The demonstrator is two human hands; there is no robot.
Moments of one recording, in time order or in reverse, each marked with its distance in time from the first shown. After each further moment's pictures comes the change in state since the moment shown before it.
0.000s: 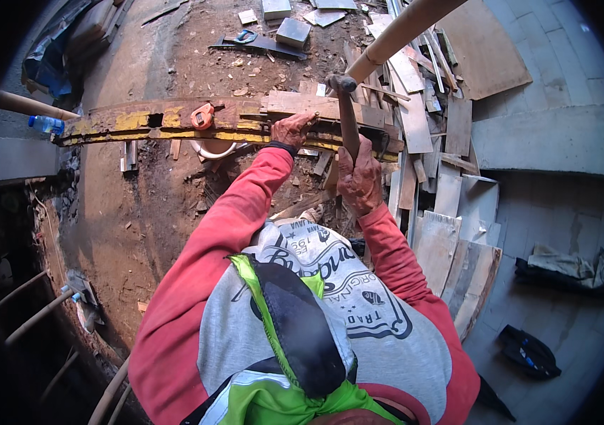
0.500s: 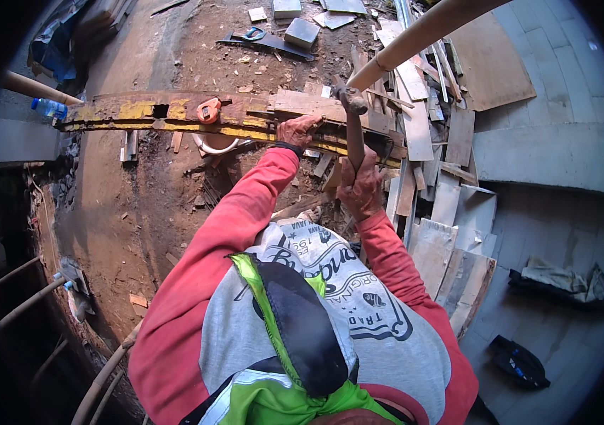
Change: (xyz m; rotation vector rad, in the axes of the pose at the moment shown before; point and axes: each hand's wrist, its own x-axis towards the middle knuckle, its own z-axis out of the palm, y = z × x) left_hand -0.006 0.006 -0.003 0.029 -0.031 -0.097; right_hand -0.010 0.012 0.012 -0.078 0.037 -0.114
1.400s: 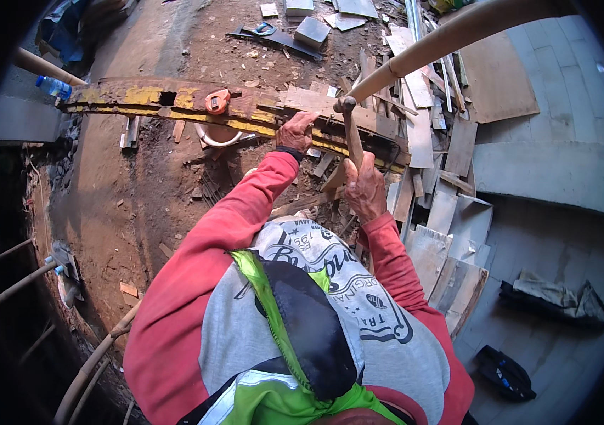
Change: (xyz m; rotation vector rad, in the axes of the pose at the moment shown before) left_hand -0.015 -0.004 -0.009 -0.140 0.281 0.034; right_hand 0.002 0.000 0.000 -0.036 -0.227 0.194
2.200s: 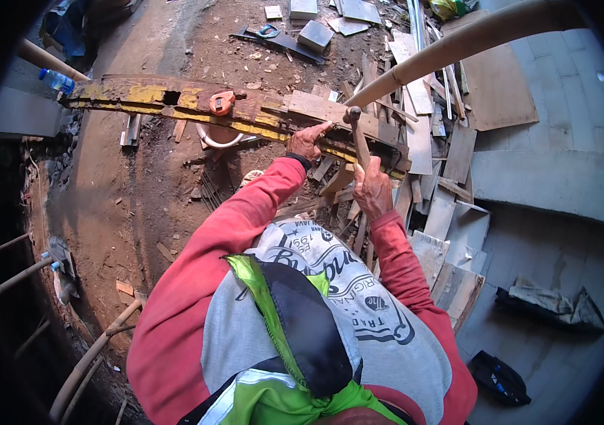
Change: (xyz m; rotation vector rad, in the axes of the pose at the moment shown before) left_hand -0.002 -0.001 0.024 -0.167 -0.144 -0.021; right_hand 0.014 0.025 -0.003 -0.195 -0.050 0.068
